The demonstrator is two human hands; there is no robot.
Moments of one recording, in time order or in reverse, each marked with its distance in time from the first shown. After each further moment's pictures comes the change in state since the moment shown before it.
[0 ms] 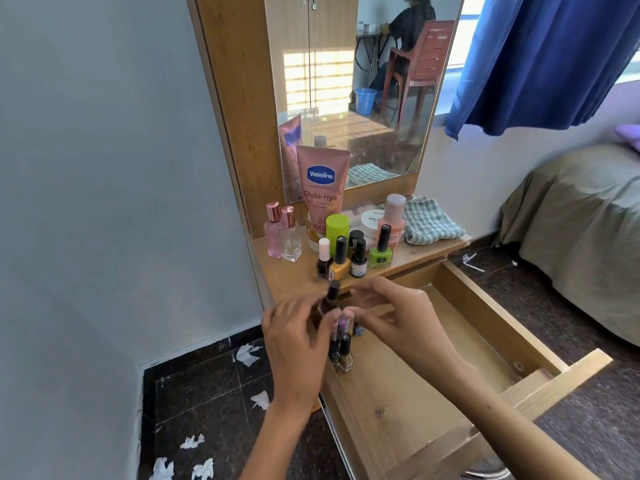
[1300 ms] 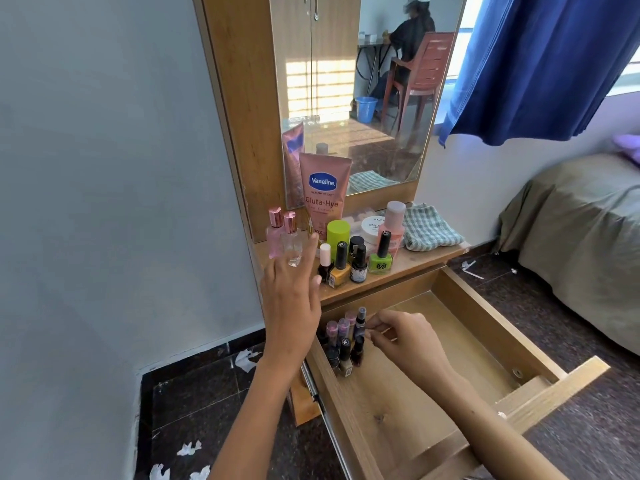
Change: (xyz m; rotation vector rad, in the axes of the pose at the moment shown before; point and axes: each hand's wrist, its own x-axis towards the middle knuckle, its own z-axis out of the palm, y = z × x) left_hand 0.055 0.001 0.000 0.274 -0.099 0.087; right_hand -0.006 0.049 0.018 -0.240 -0.137 0.185
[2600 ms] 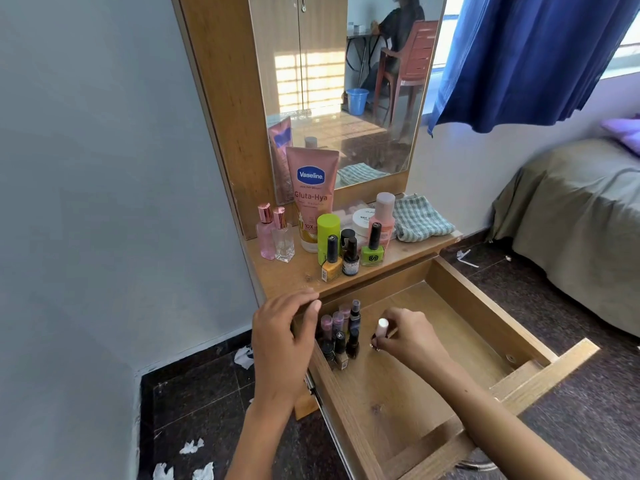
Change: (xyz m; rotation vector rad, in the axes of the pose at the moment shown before) left_hand -0.050 0.002 -0.012 -0.376 0.061 -0.056; right_hand 0.003 0.022 0.009 0.006 -0.078 0.255
